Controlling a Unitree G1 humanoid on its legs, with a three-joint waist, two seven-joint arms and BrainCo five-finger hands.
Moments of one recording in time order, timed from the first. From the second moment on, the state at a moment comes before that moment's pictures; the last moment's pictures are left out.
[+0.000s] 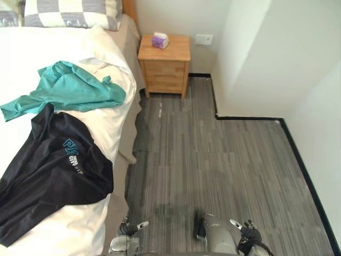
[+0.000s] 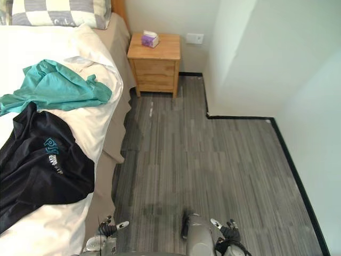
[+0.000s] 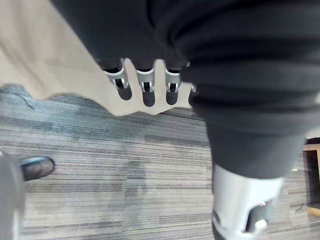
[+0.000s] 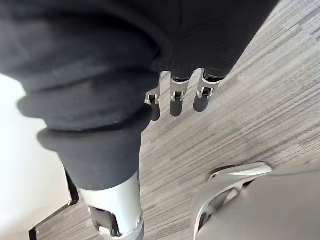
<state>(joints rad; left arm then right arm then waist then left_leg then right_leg) 0.06 0.04 0.13 0.96 0.04 -0.05 0.13 0.11 -0.03 -0.30 0.92 0.27 -0.10 -0.08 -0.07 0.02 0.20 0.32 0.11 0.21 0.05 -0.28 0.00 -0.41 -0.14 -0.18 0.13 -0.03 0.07</state>
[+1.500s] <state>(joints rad) 0.13 -0.04 0.34 0.91 -0.07 -0.05 0.11 0.09 -0.02 -0.26 0.95 0.21 -0.07 -0.09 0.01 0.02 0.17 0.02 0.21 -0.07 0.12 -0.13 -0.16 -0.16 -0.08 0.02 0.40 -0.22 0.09</state>
